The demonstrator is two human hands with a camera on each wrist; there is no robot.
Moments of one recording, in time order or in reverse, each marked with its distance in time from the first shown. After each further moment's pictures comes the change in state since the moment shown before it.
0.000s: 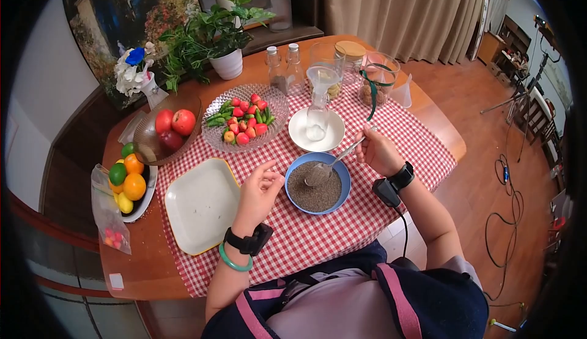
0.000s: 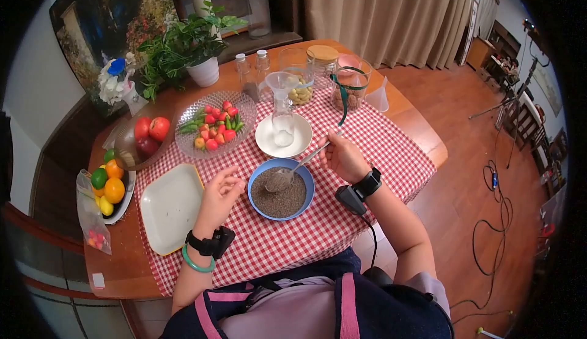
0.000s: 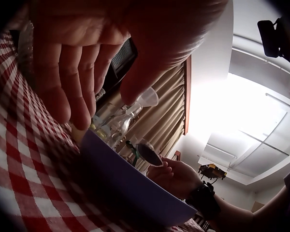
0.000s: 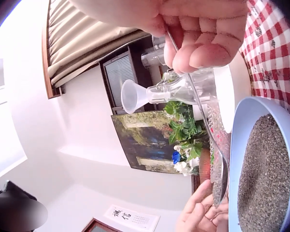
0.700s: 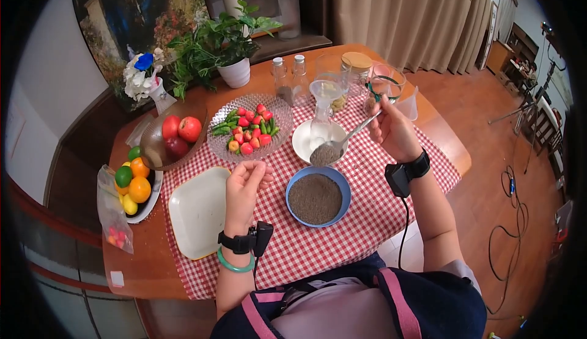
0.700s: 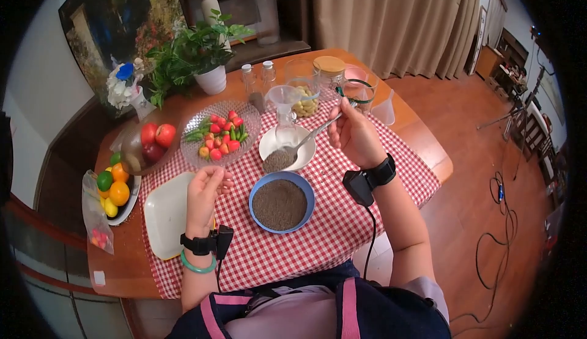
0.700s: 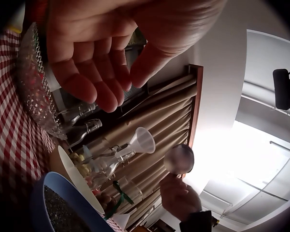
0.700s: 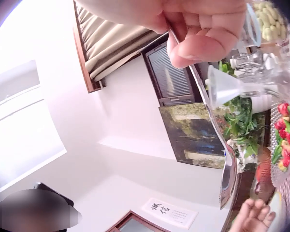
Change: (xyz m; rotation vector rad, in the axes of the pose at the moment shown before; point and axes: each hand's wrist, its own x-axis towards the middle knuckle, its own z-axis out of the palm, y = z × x) left_hand 0.017 0.036 -0.011 -0.287 0.177 -0.022; right_hand 0.010 -0.082 0.029 0.087 -0.096 -0.280
